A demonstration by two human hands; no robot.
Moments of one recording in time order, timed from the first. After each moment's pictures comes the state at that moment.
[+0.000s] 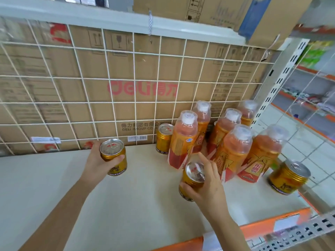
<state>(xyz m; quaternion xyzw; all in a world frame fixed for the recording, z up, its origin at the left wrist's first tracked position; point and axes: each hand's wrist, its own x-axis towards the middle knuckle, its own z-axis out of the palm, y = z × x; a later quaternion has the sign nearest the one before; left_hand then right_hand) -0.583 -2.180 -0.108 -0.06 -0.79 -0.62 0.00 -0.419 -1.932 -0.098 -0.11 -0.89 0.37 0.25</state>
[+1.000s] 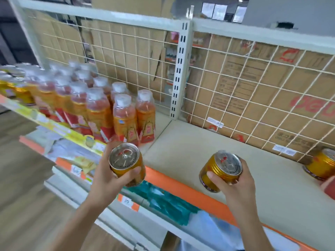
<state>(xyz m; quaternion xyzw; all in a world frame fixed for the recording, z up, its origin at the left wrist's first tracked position) -0.327 -2.518 -0.059 0.02 -0.76 -0.58 0.28 -0.397 -2.249 -0.063 0.07 -0.78 0.62 0.09</state>
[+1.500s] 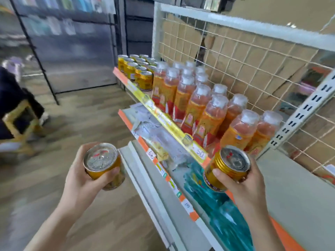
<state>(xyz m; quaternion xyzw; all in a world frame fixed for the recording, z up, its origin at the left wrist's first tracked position) -0.147 -2.698 -0.073 0.26 -0.72 -0.48 0.42 -0.371 -2.476 -0.050 0.30 -0.72 0.62 -0.06</state>
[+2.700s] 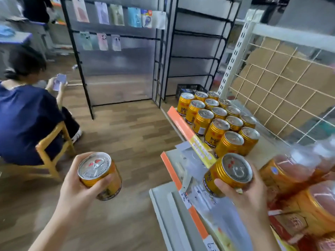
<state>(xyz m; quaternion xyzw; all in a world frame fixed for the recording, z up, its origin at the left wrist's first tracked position) -0.177 -3.115 -0.090 0.40 -0.67 -0.42 0.47 -0.448 -2.942 -0.065 0.40 -0.66 0.63 -0.11</state>
